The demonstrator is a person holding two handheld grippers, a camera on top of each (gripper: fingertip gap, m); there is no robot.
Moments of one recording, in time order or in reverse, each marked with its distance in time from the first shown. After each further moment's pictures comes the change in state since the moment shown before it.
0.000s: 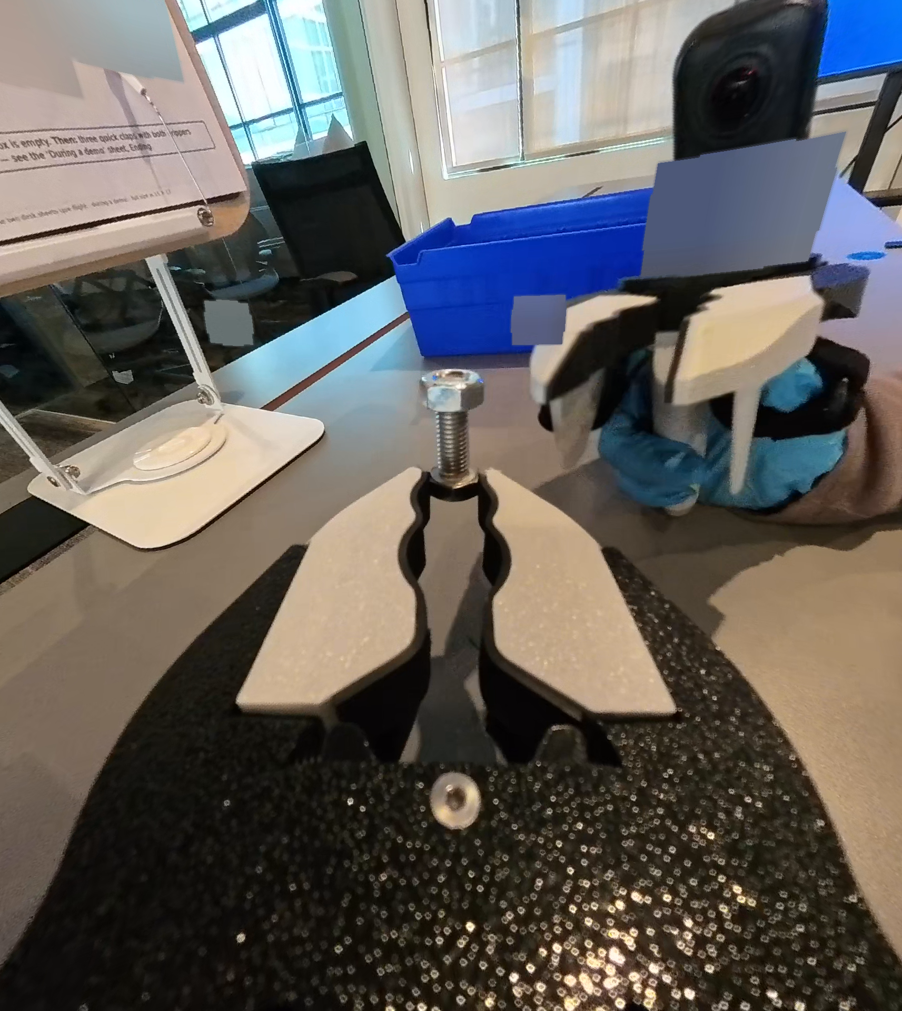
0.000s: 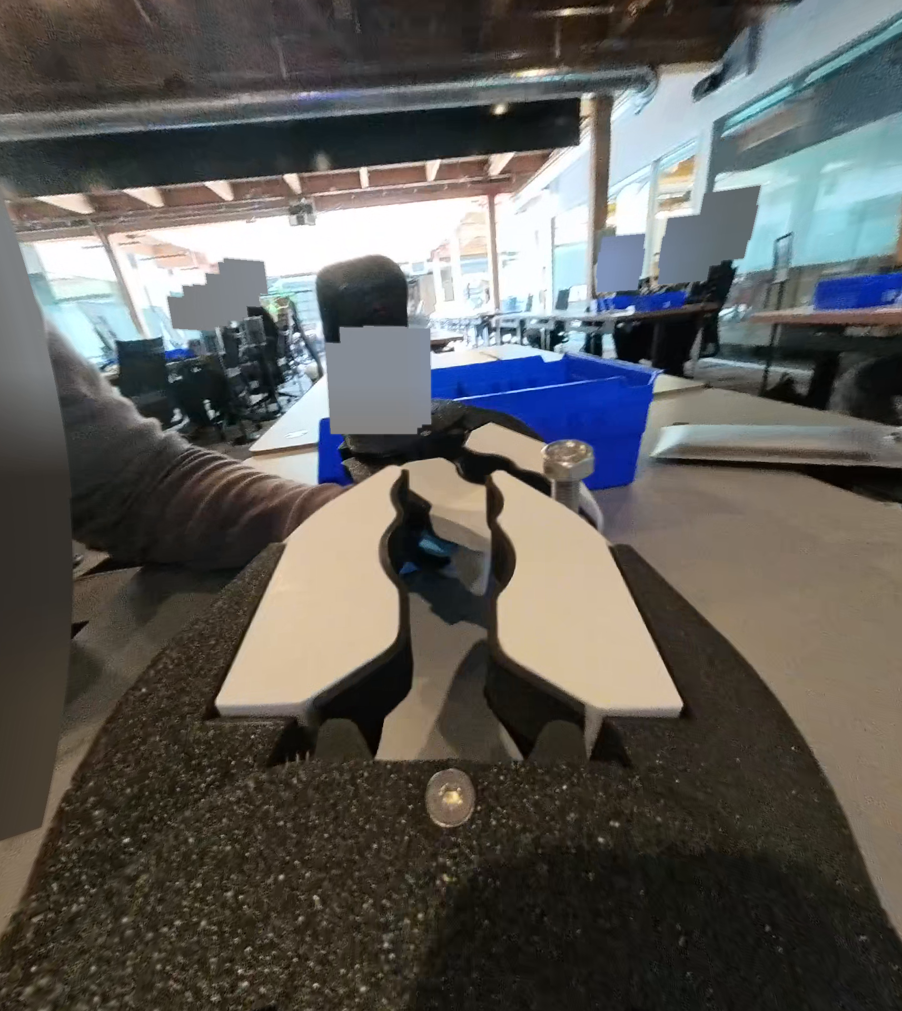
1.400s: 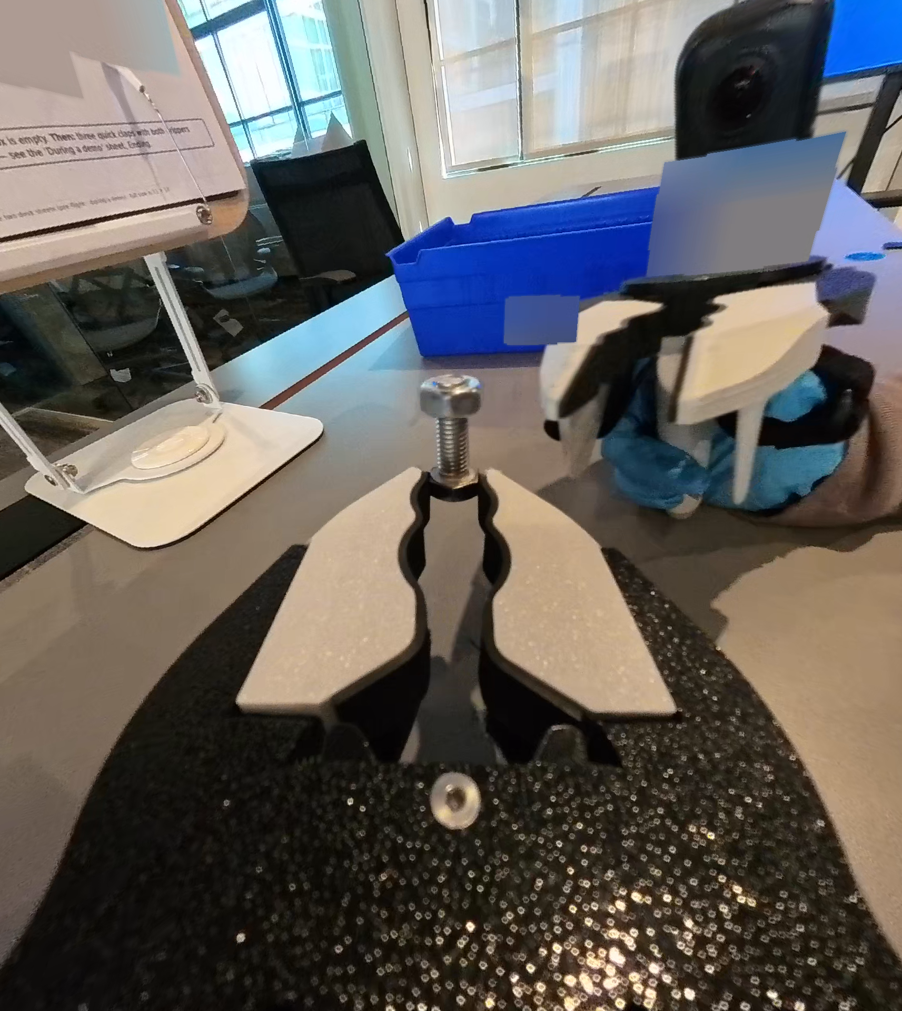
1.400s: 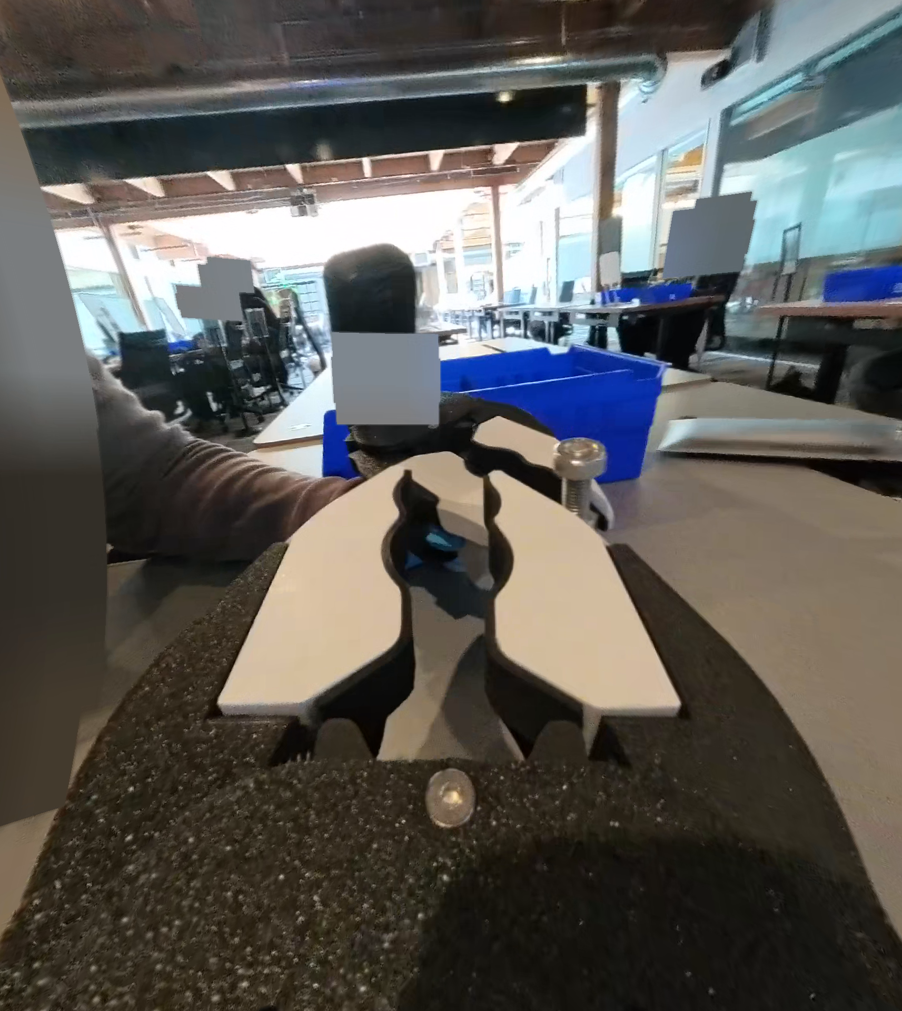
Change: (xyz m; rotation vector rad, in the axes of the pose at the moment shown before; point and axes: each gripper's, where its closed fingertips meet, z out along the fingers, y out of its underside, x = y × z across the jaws) left arm 0.000 0.000 0.000 -0.001 0.002 -0.004; right arm -0.003 0.003 0.001 -0.017 -0.007 0.001
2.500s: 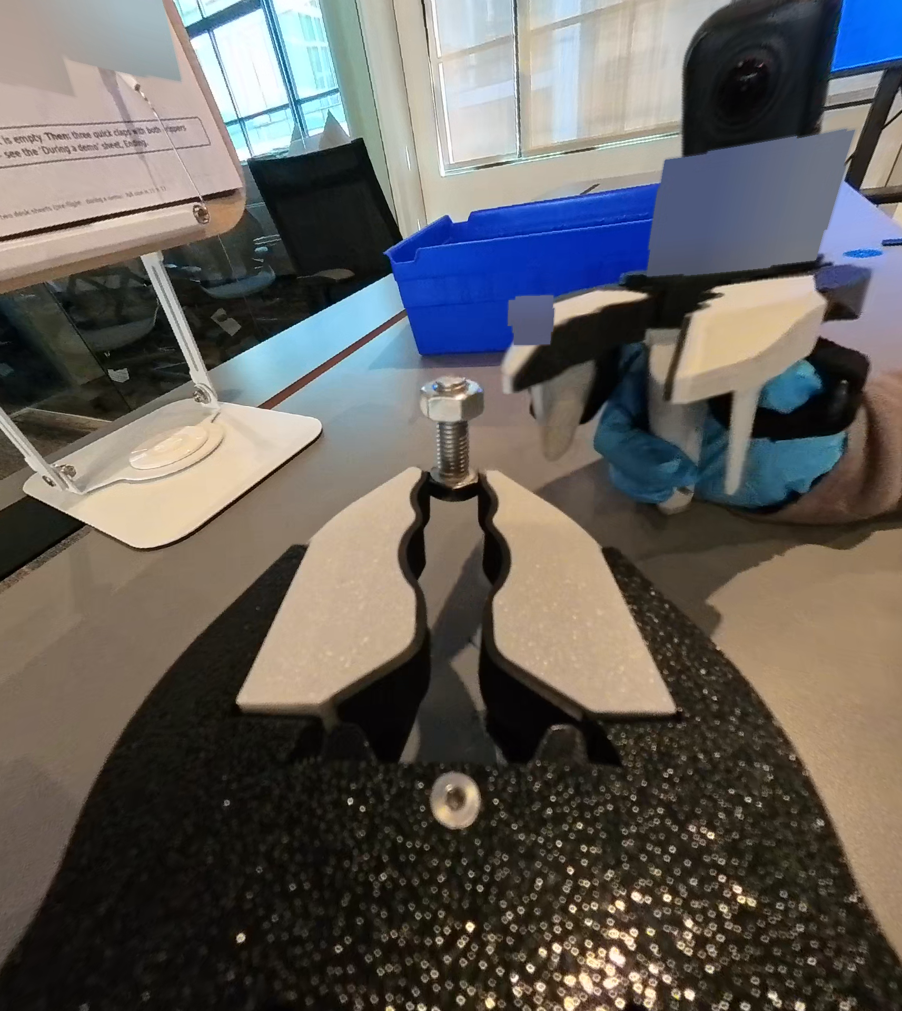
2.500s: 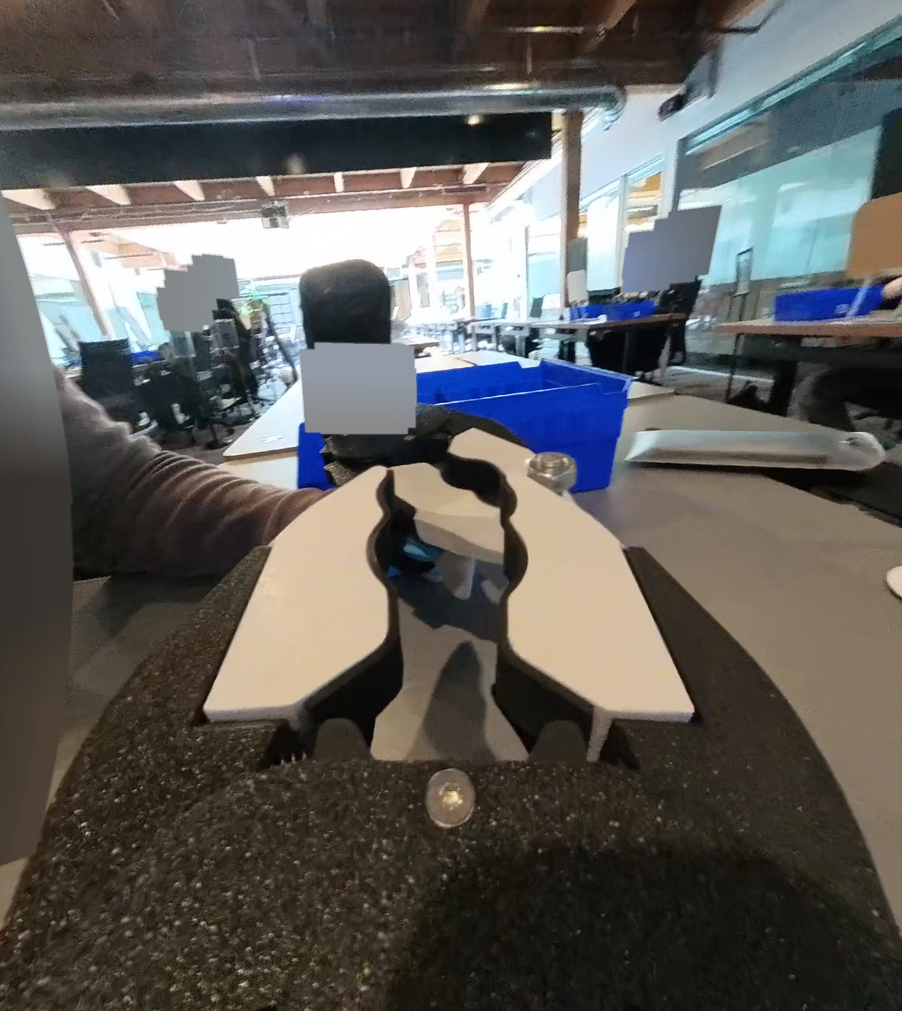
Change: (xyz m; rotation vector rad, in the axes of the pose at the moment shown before) left arm 0.001 0.000 0.000 -0.003 0.003 0.003; right arm 0.008 -0.005 -0.002 0.028 0.057 -0.024
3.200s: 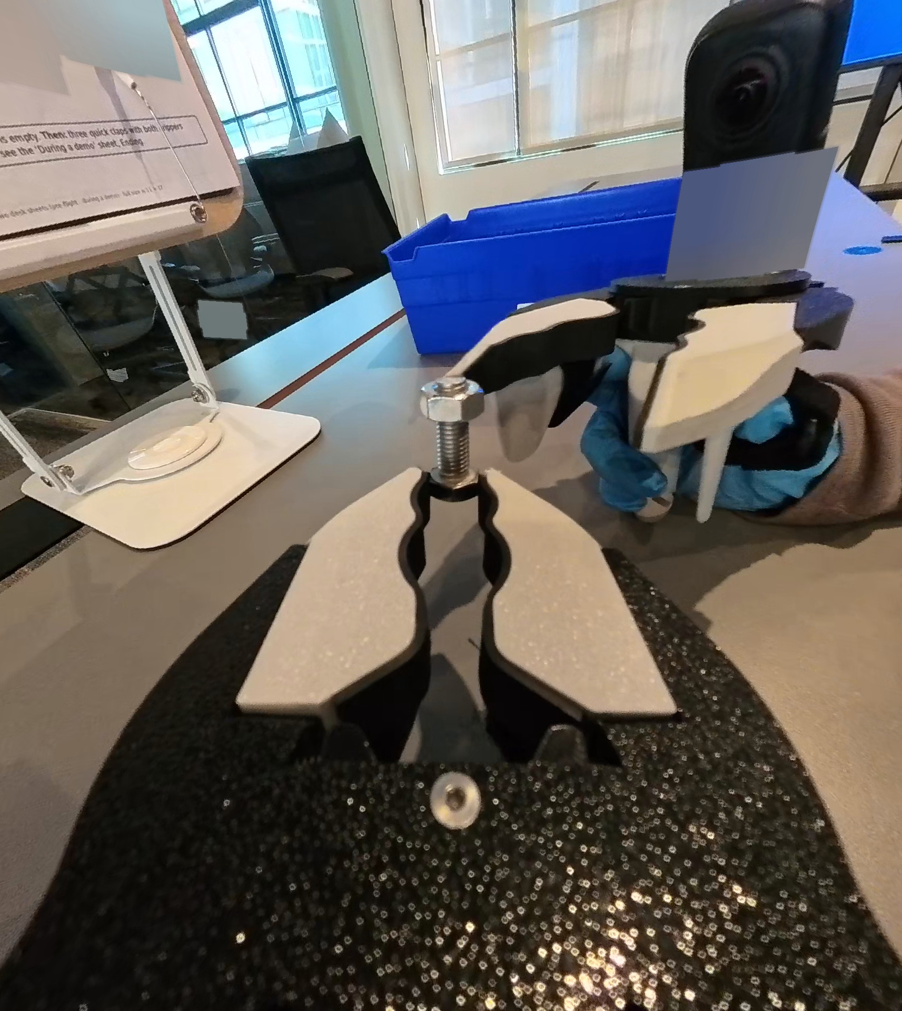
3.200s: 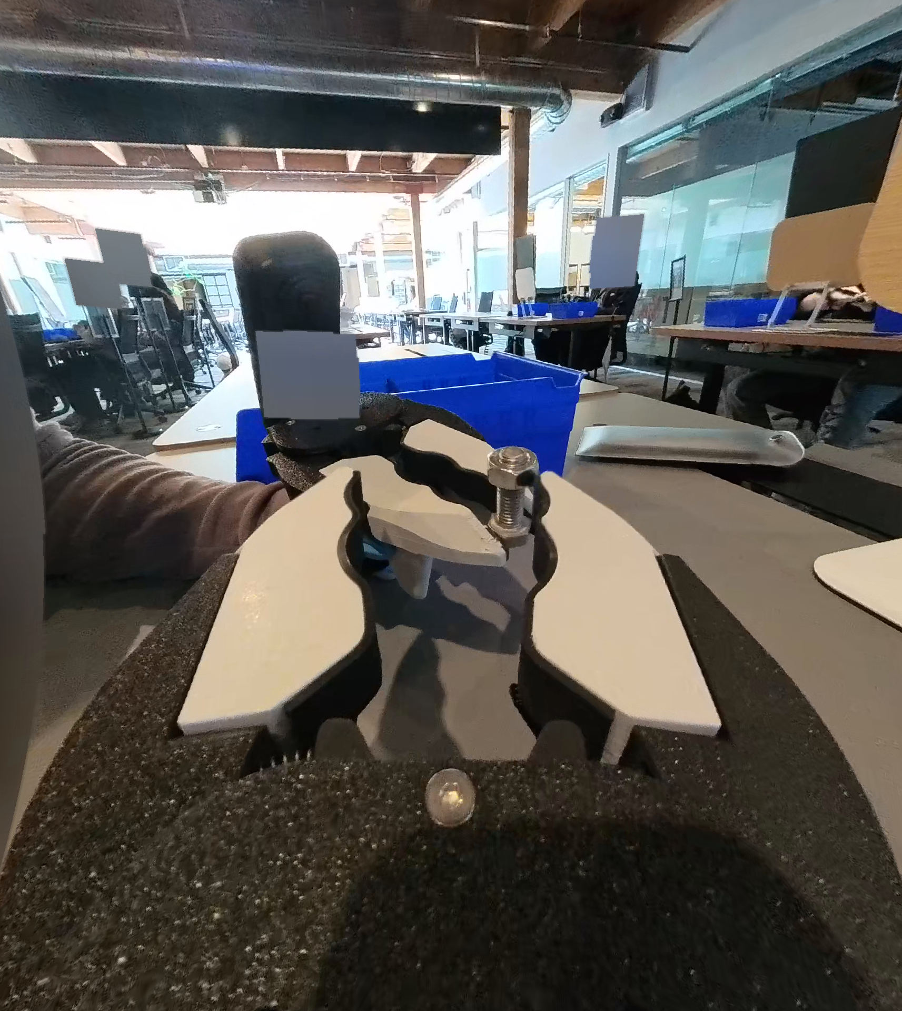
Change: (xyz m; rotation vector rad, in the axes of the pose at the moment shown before) left arm 0.001 0.000 0.000 -0.003 0.002 0.003; right arm 0.015 0.006 0.007 -0.017 0.096 -0.061
